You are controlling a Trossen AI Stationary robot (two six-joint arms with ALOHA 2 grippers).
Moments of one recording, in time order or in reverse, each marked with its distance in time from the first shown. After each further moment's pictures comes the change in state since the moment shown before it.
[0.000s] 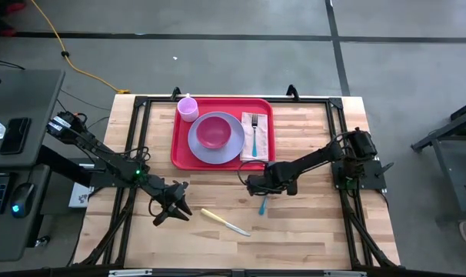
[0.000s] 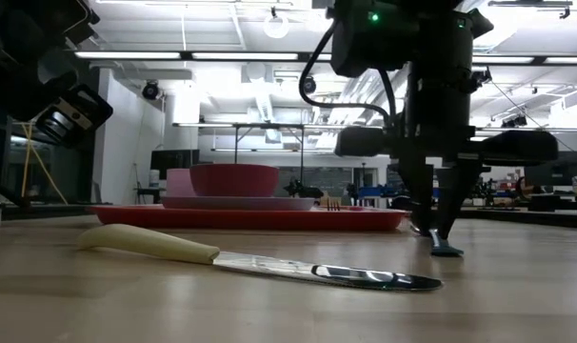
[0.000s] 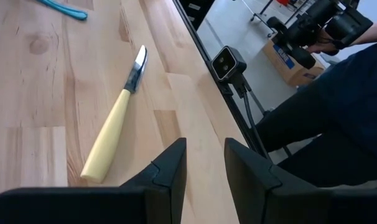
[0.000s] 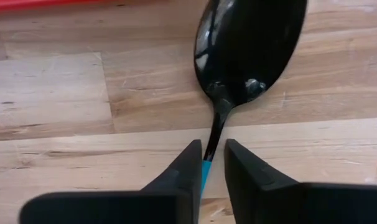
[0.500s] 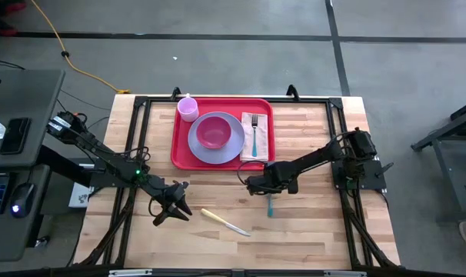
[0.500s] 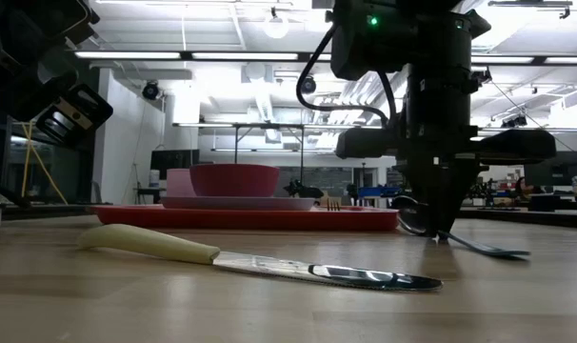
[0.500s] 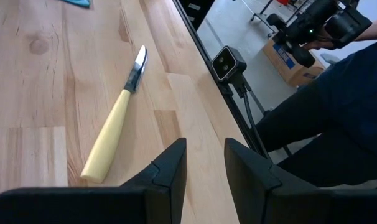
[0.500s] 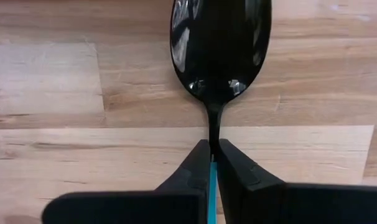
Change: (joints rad) left arm 0.000 0.000 0.000 0.000 0.000 0.001; right arm -0.002 0.001 0.000 -0.027 -0.029 -0.067
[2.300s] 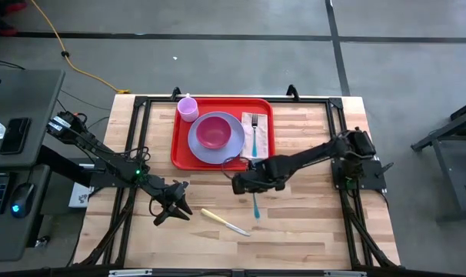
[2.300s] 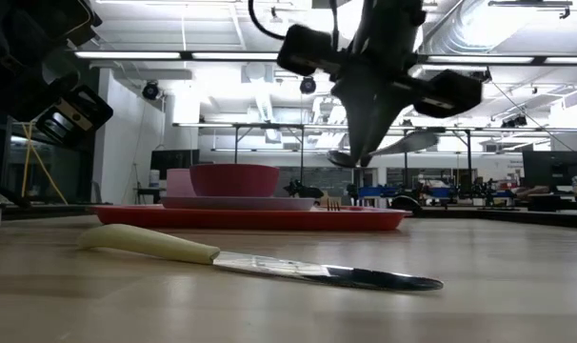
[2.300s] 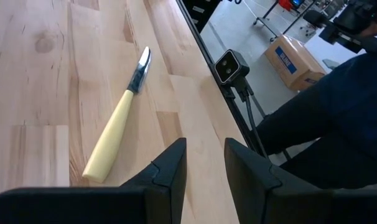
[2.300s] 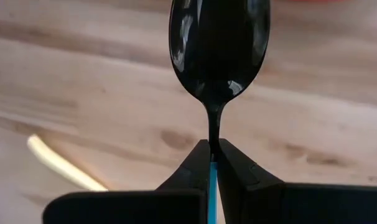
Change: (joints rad) left arm 0.000 0.000 0.000 0.002 -0.014 -0.027; right arm 0.014 -0.070 0.282 -0.087 0.004 -0.174
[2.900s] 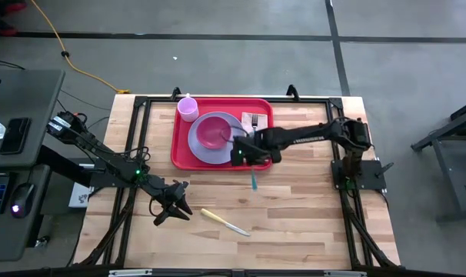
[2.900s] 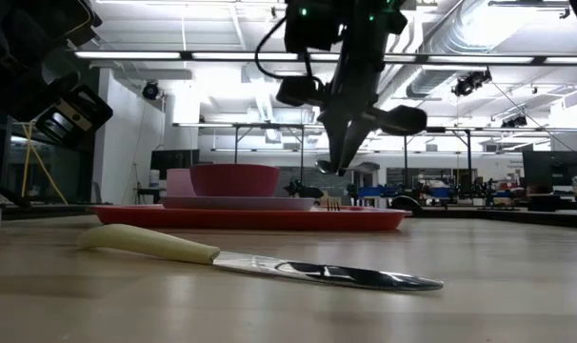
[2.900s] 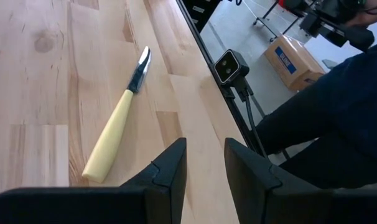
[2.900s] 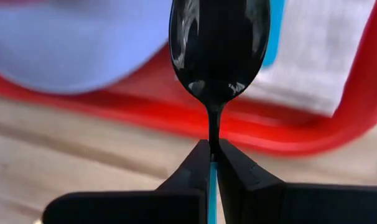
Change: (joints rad) left arm 0.000 0.000 0.000 0.000 0.001 -0.002; right arm -0.265 -0.001 0.000 0.003 -0.022 -0.271
